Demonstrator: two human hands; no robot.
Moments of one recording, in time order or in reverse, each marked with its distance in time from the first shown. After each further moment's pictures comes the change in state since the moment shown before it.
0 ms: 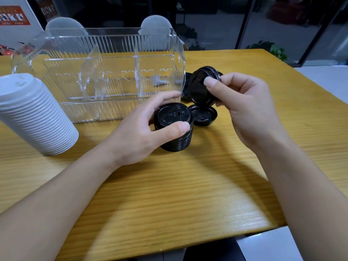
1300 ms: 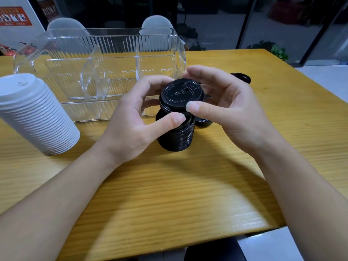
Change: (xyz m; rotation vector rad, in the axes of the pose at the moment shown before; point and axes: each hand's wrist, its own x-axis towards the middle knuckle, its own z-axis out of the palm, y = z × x) left_hand 0.002 0.004 -0.004 -0.030 0.196 0.230; right_hand -0.010 -0.004 0.012 0.042 -0.290 -0.043
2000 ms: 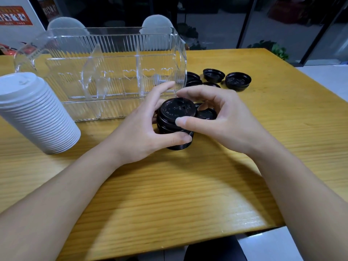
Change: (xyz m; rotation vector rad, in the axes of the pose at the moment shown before) left_hand -0.003 -0.009 0.002 0.067 -0.204 -0.230; right_hand -0.002 0.007 0.001 -0.422 -0.072 -0.013
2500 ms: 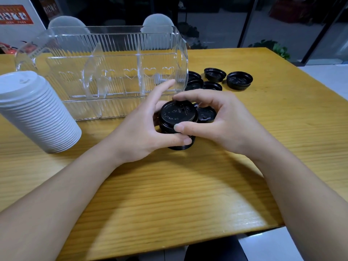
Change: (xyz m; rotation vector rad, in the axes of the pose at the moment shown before) left_hand 0.001 -0.003 0.000 -0.067 -0.011 -0.023; right_hand 0.000 0.001 0.002 -0.033 -0.046 -0.006
